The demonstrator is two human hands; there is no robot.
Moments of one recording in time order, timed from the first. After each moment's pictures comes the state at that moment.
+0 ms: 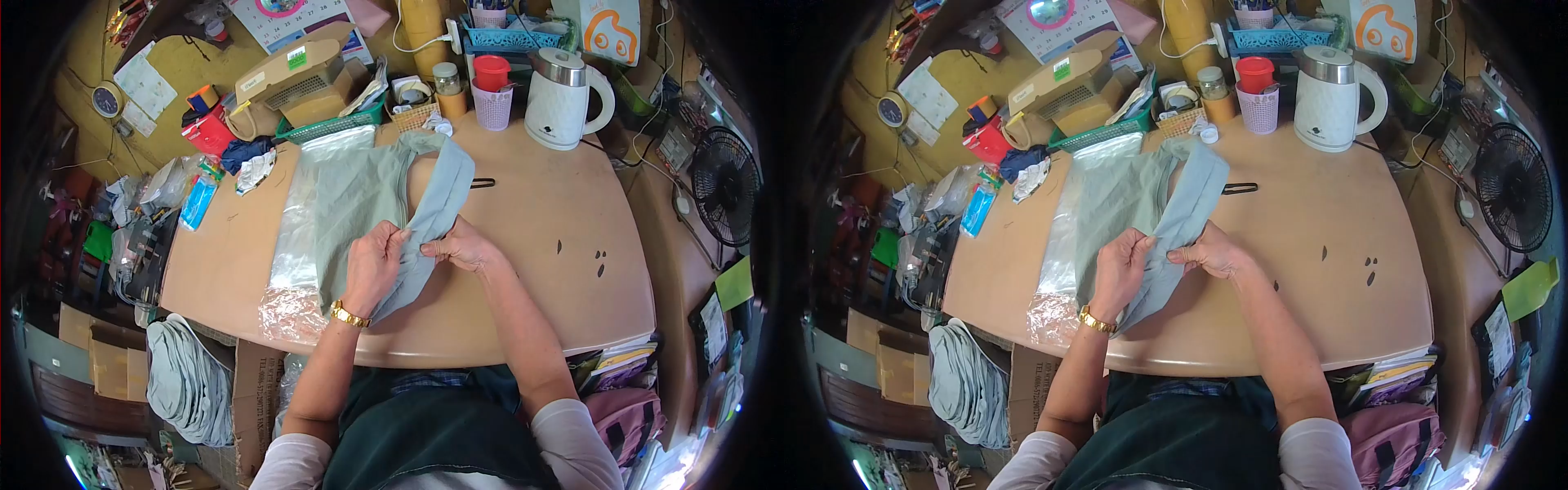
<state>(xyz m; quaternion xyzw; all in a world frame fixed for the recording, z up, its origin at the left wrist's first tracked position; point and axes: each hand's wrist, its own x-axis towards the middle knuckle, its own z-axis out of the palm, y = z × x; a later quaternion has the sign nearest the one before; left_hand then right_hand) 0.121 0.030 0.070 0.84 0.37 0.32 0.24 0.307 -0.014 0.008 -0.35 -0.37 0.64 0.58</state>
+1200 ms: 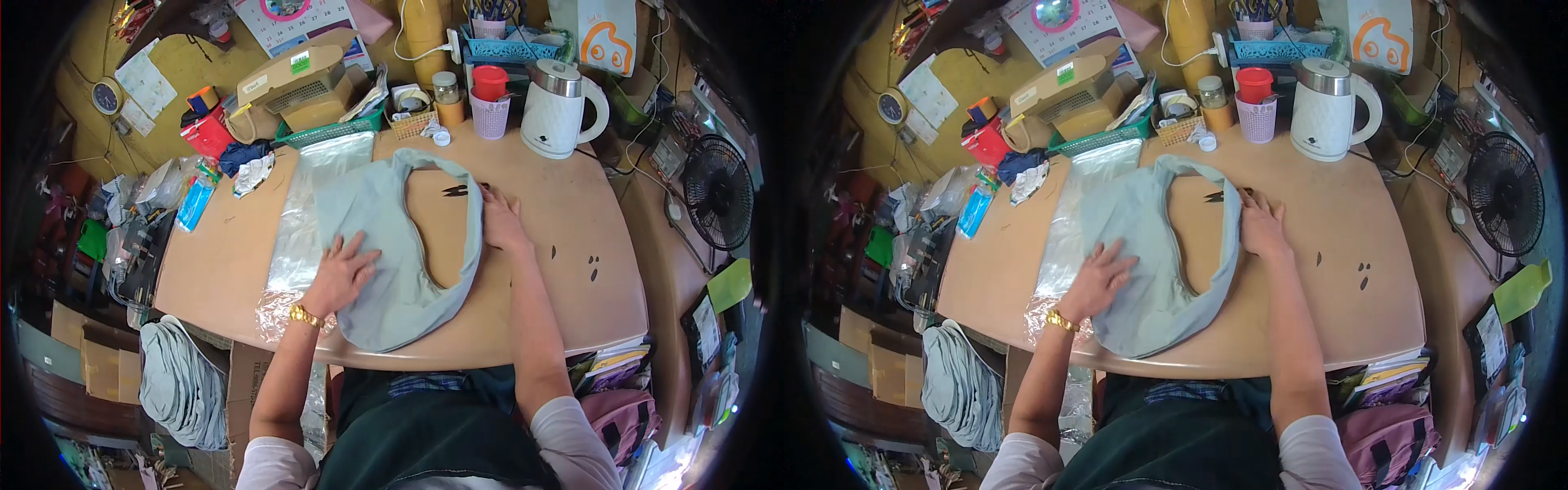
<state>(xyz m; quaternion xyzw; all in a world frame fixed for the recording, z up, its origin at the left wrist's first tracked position) 0.042 0.079 0.037 0.95 0.28 0.06 0.10 0.381 -0.007 -0.024 -0.79 -0.56 -0.03 0.24</state>
